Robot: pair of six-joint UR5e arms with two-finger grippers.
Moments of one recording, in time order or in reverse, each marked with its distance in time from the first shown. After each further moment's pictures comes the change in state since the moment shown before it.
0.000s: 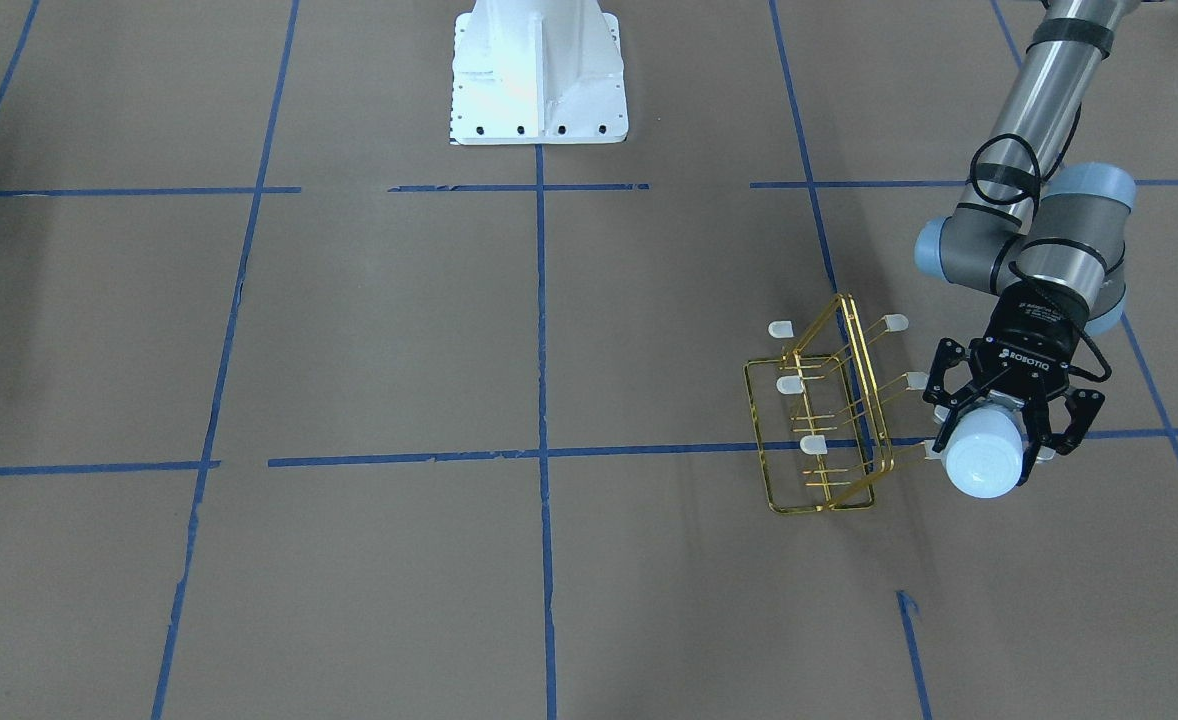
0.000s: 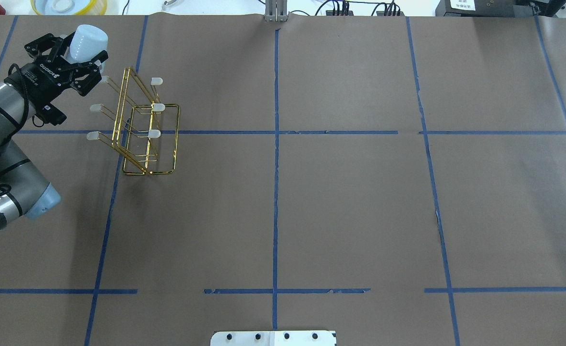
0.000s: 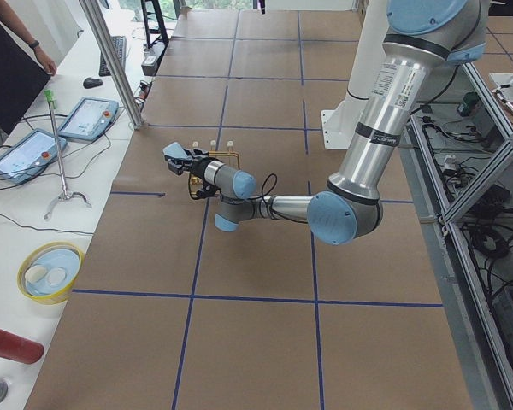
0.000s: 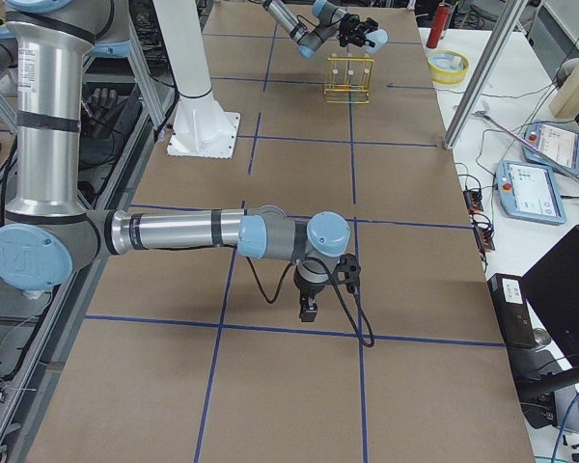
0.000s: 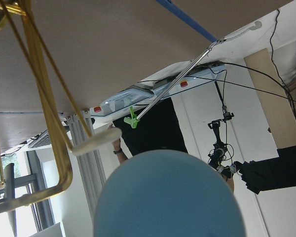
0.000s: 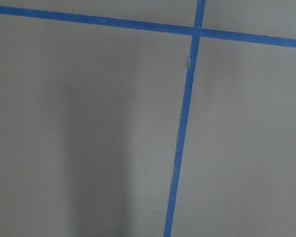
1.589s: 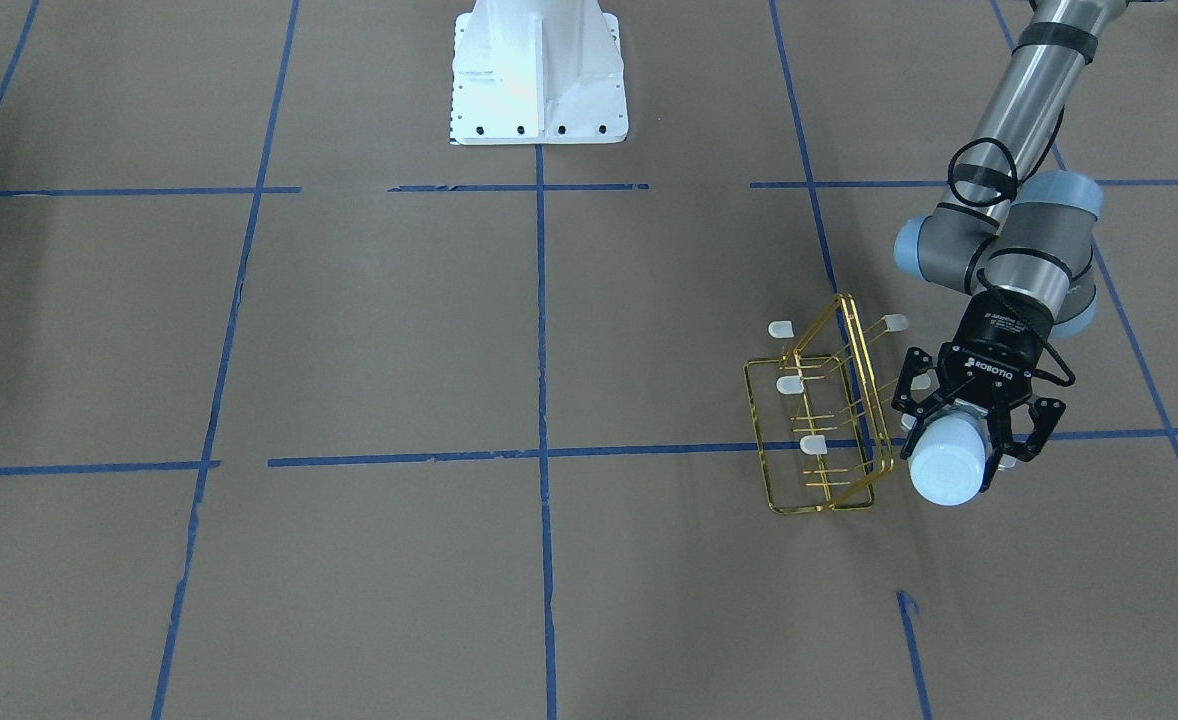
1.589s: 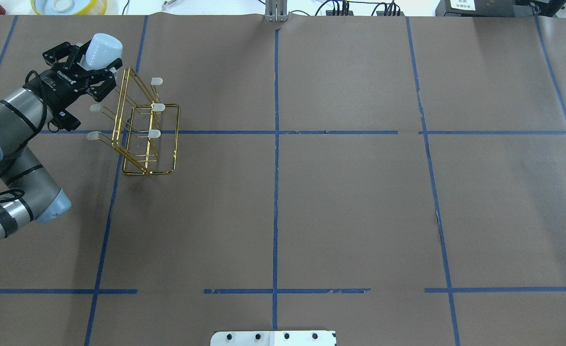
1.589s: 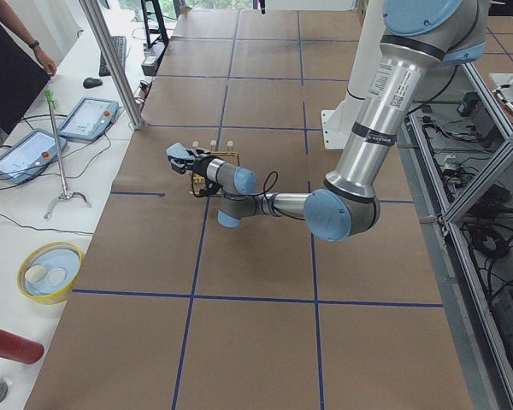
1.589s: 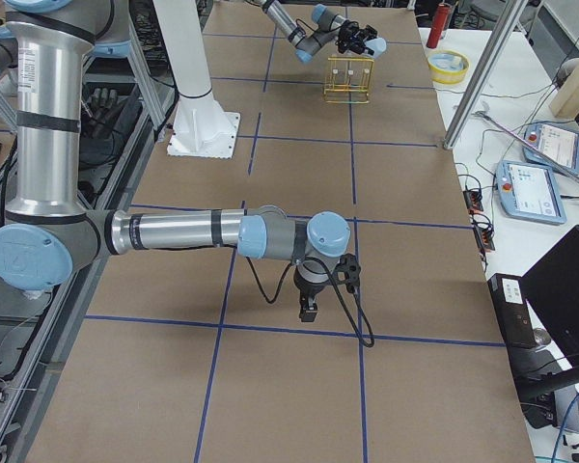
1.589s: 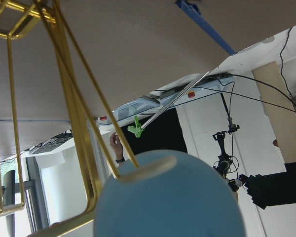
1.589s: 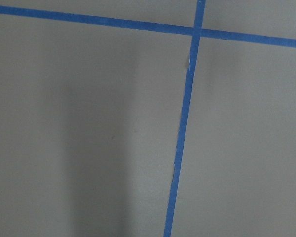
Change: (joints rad) left arm 0.040 -0.016 0.010 0.041 0.026 -0.012; right arm 0.000 0.000 0.000 0.000 0.000 0.000
